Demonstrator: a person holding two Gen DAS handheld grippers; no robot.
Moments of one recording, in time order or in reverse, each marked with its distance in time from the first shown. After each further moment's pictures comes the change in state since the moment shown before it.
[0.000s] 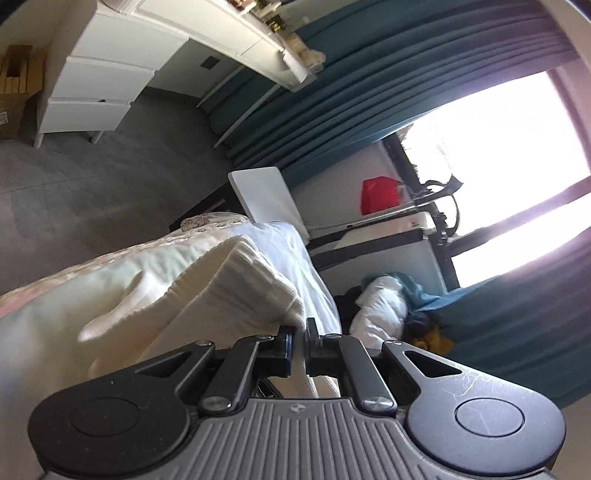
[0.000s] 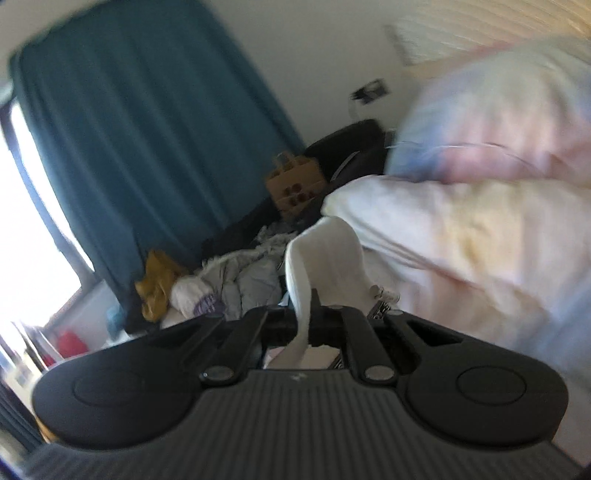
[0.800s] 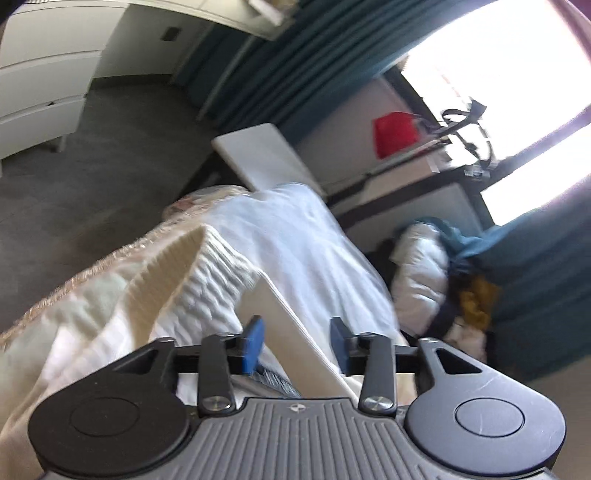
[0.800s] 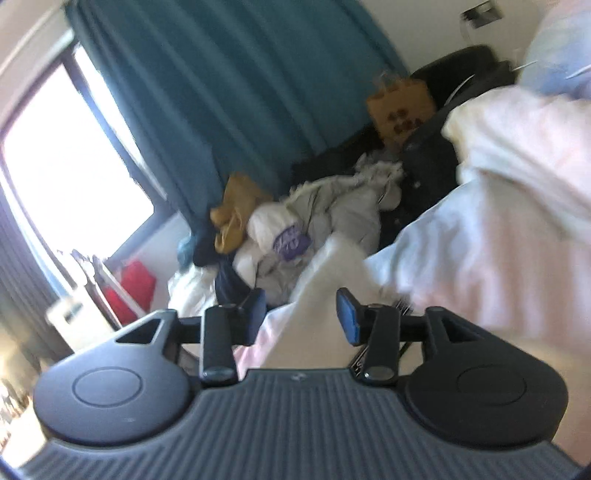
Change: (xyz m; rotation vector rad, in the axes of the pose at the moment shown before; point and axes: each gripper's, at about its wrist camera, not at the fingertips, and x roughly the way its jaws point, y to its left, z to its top) left arm 0.171 0.009 0.018 0.200 0.144 0.025; right arm 0.093 -0.006 0.000 0.028 0.200 0.328
